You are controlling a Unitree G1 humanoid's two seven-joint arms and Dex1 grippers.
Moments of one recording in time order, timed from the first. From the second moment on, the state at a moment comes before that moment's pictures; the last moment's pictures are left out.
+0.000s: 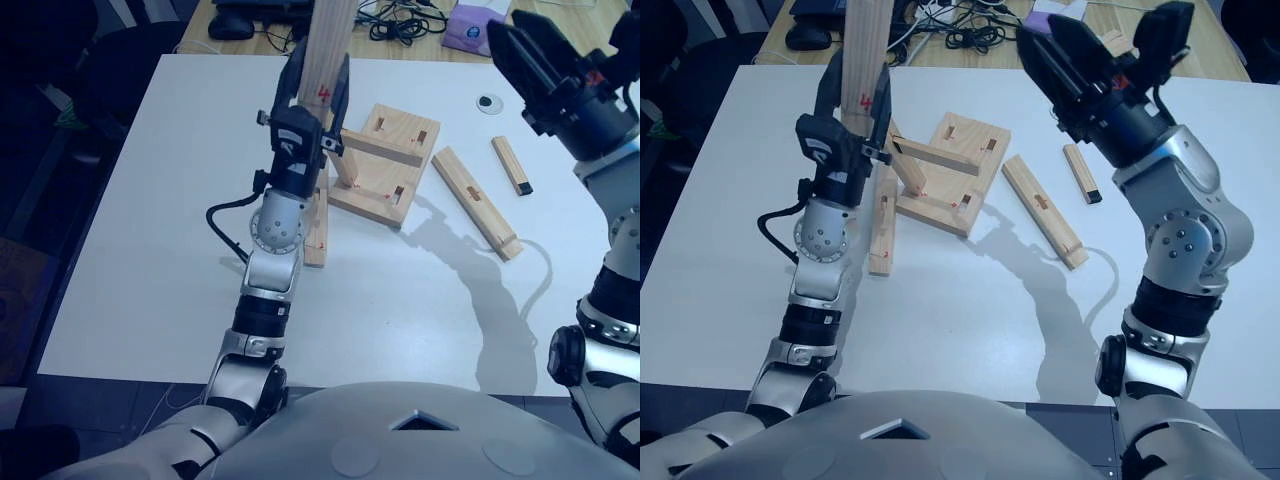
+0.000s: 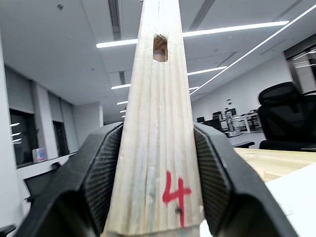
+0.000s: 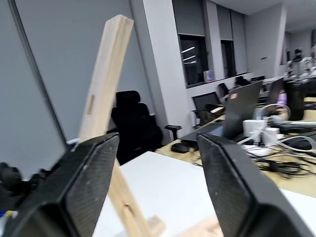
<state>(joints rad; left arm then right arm) -0.27 0.05 -0.14 0.07 0.13 -0.45 -0.09 -0.42 -0.39 -0.24 -0.30 0.89 0.70 0.48</state>
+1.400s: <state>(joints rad) -0.46 0.17 -0.21 0.27 0.07 -0.69 -0.39 -0.54 -0.23 -0.36 -0.26 1.22 0.64 0.43</state>
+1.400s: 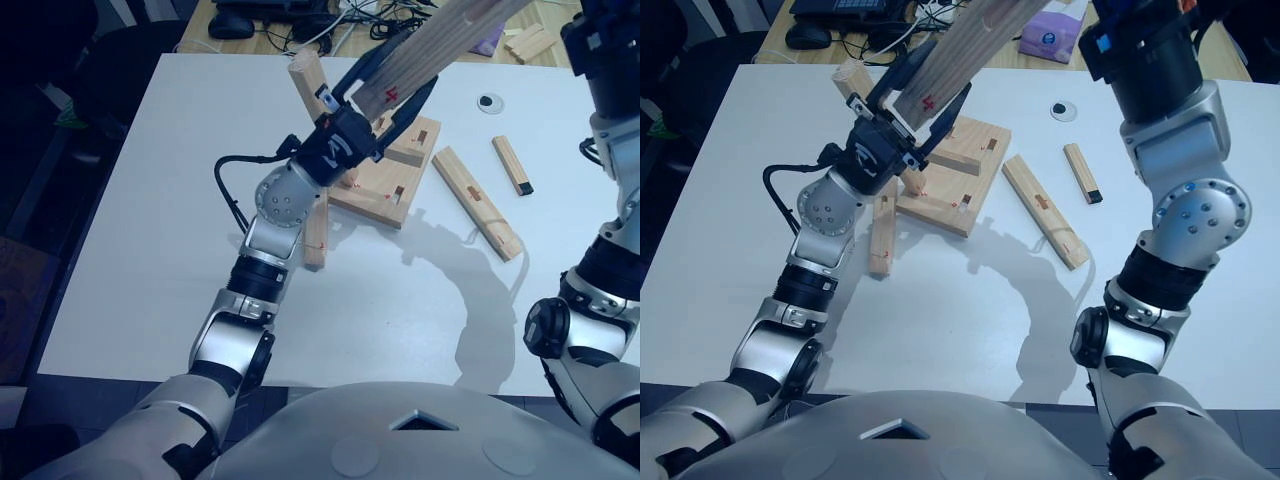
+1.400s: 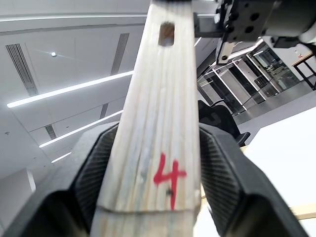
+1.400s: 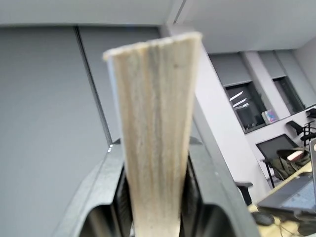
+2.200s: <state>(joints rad) -0.41 0.35 -0.04 0.69 0.30 -0.49 -0.08 -0.43 -0.16 -0.40 -0.28 1.07 0.38 0.14</state>
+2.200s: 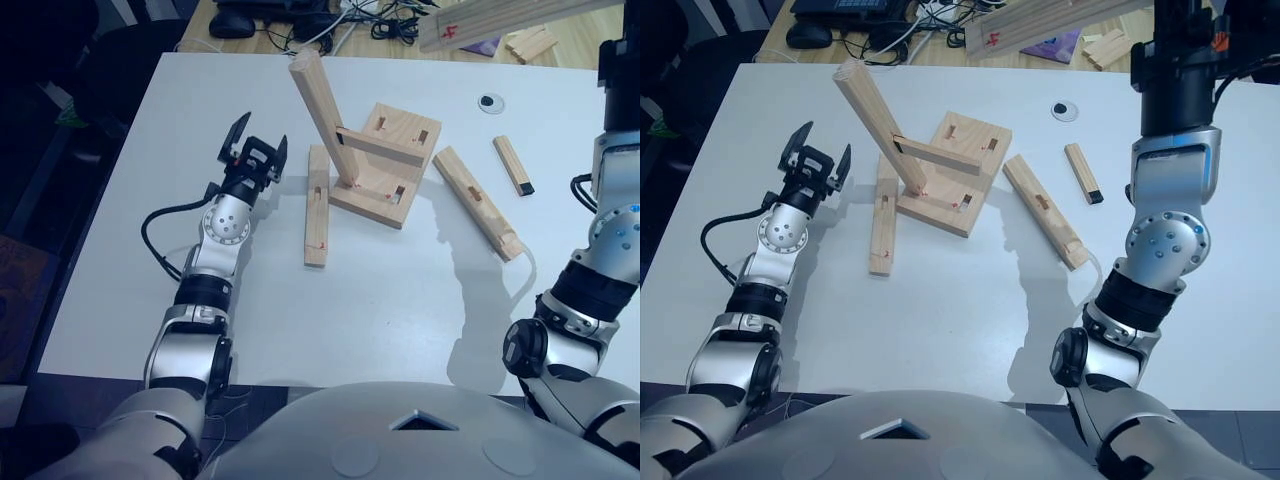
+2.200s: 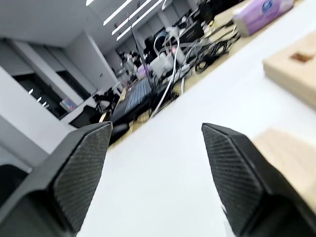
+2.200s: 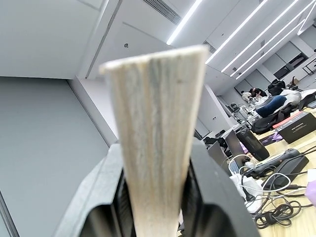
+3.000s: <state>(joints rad) -0.18 0.21 -0.32 0.16 0.27 0.05 -0.41 -0.21 -0.29 -0.47 -0.28 0.95 0.45 0.09</state>
